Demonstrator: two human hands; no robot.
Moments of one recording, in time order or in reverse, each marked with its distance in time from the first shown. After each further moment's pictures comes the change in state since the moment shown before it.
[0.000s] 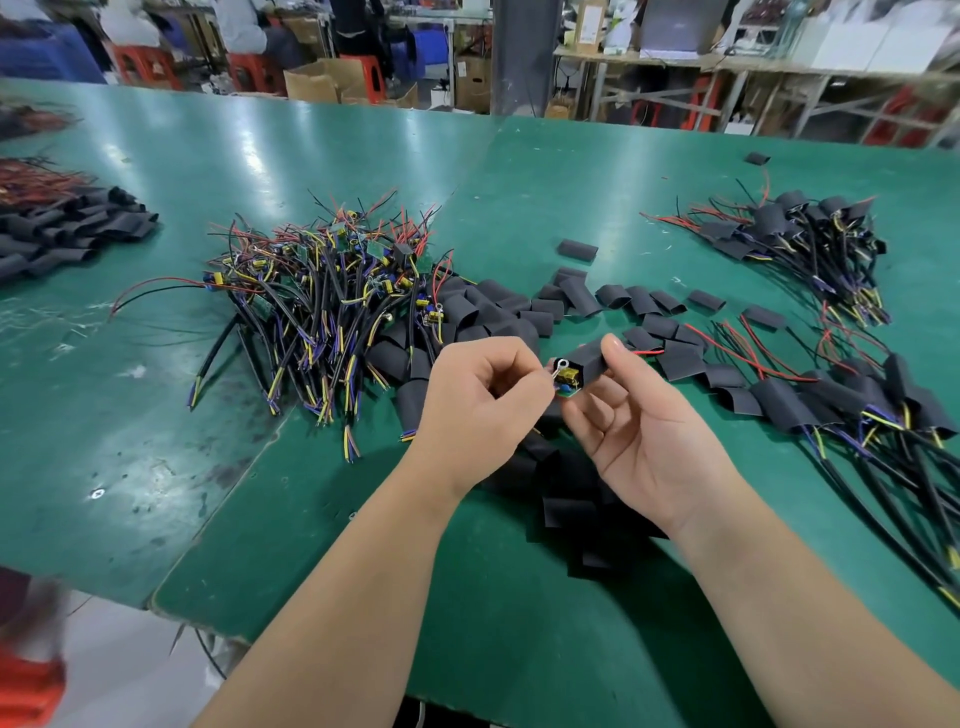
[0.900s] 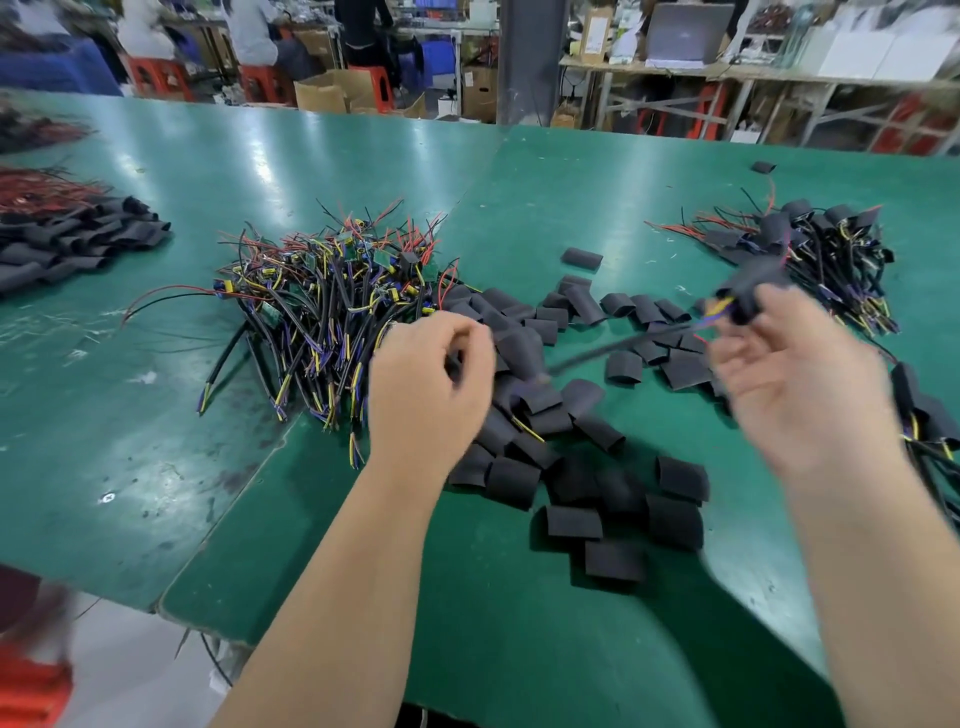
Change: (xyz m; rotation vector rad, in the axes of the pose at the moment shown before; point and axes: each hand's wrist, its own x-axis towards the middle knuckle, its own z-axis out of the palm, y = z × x) left_hand 0.009 -0.015 -0.028 0.695 0.339 0.121; right_hand 0.003 -0.068 -0.027 0.028 0.340 -0.432
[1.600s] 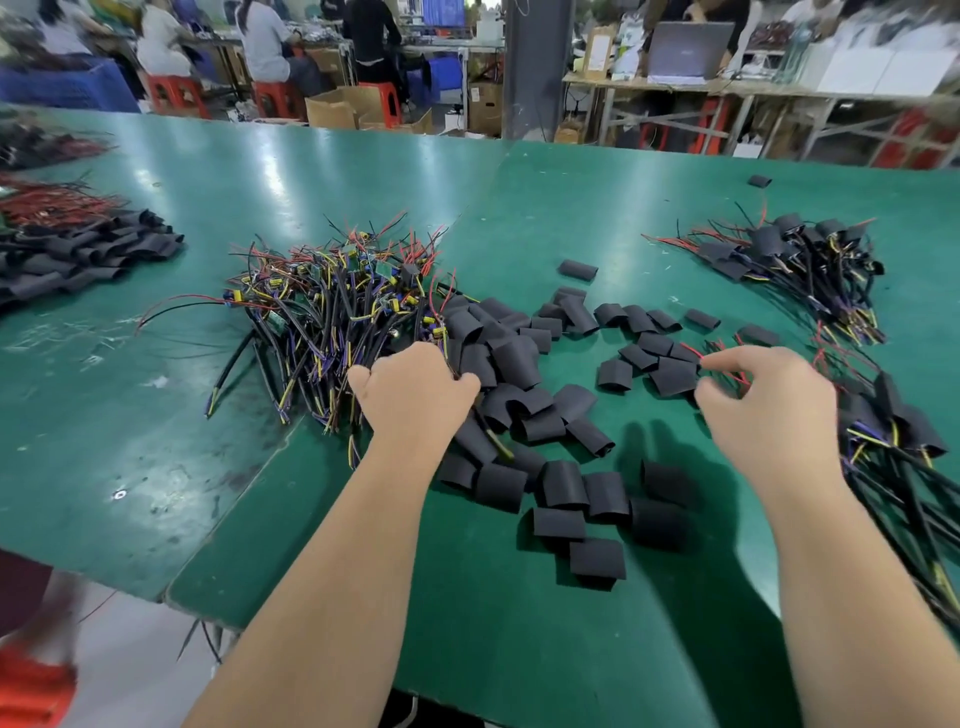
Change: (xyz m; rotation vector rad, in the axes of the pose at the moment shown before) left_hand 0.019 -0.017 0.021 0.683 -0.346 -0.376; right_hand 0.005 0.004 -0.032 -1.603 0.037 -0.386
